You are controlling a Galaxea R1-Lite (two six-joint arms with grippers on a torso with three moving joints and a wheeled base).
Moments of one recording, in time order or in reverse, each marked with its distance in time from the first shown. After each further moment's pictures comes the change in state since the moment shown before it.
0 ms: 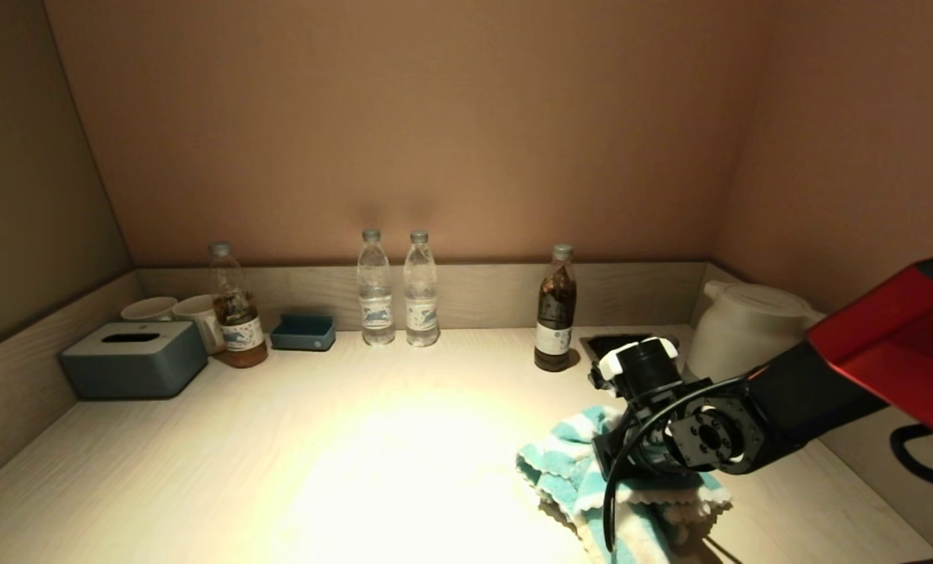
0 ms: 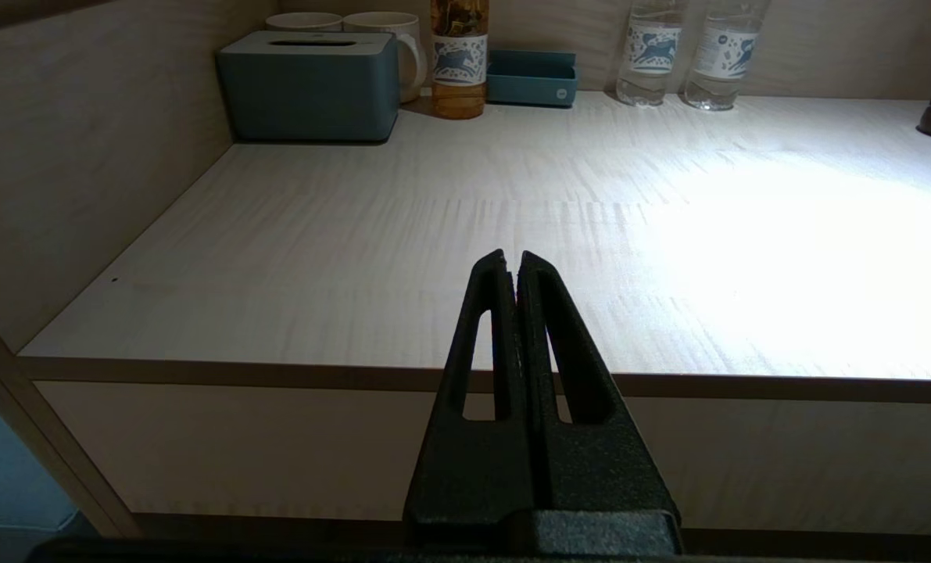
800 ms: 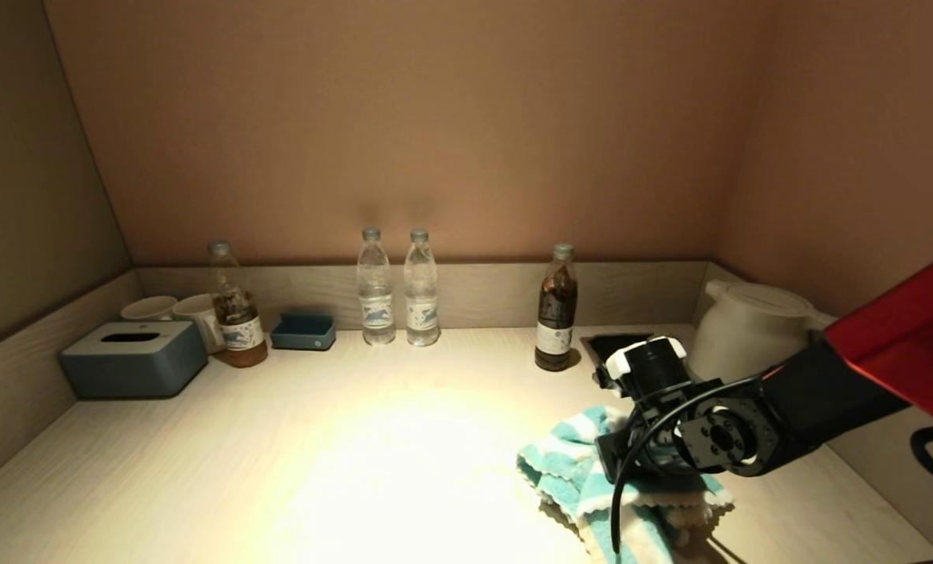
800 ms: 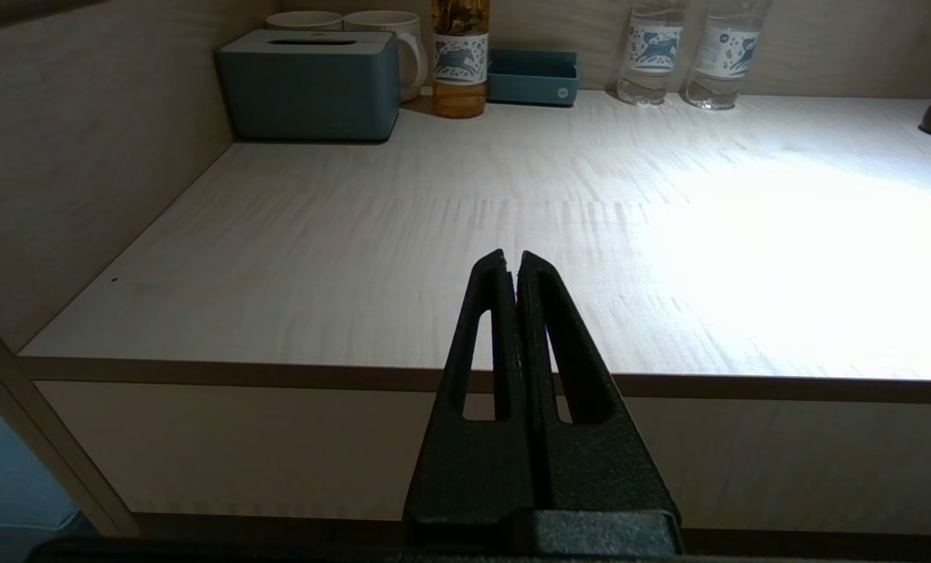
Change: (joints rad) left arm 0.000 0.000 0.000 0.000 0.000 0.000; right arm -0.016 -0.034 0.022 -0.006 0.003 -0.002
